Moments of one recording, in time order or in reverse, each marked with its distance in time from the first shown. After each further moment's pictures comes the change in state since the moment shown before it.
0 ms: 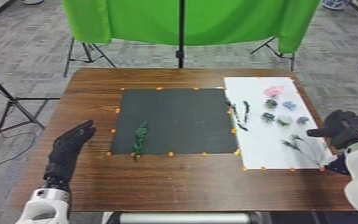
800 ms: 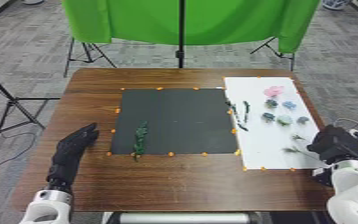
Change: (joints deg) left arm 0.5 -0.5 0.3 -0.2 0.3 -0.6 -1.3; right arm -1.4 -2.2 -6.7 2.4 0.2 13.8 -0.3
